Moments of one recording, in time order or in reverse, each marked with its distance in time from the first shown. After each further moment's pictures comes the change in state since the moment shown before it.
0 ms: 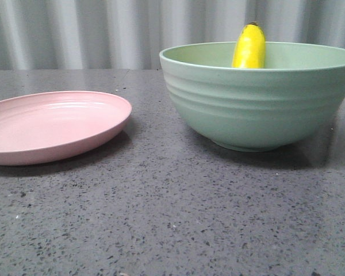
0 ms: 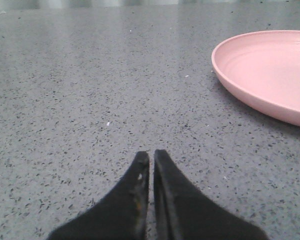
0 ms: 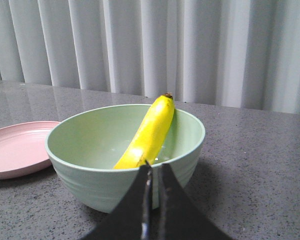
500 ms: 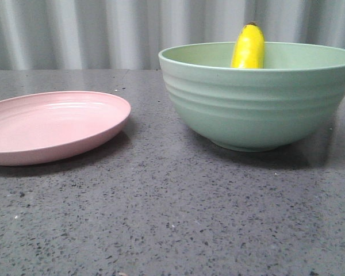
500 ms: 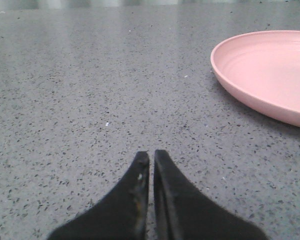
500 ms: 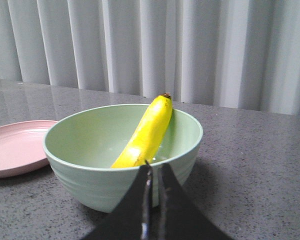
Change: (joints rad) left arm 0.000 0.000 0.000 0.000 0.000 0.000; right arm -0.004 0.000 0.010 -0.020 -0.007 0.000
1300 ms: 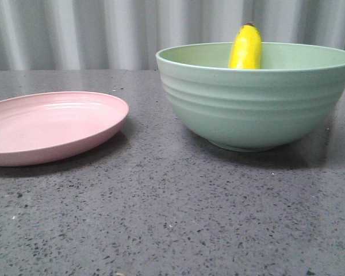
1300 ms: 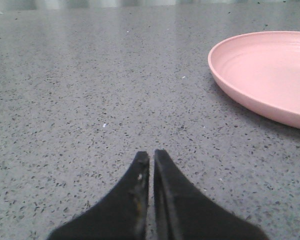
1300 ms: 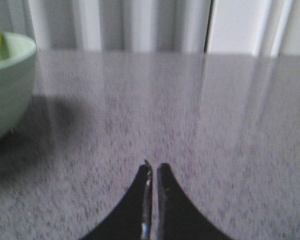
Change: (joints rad) left arm 0.000 0.000 0.000 0.000 0.002 0.000; right arm -0.429 0.000 0.197 -0.208 -0.019 0.168
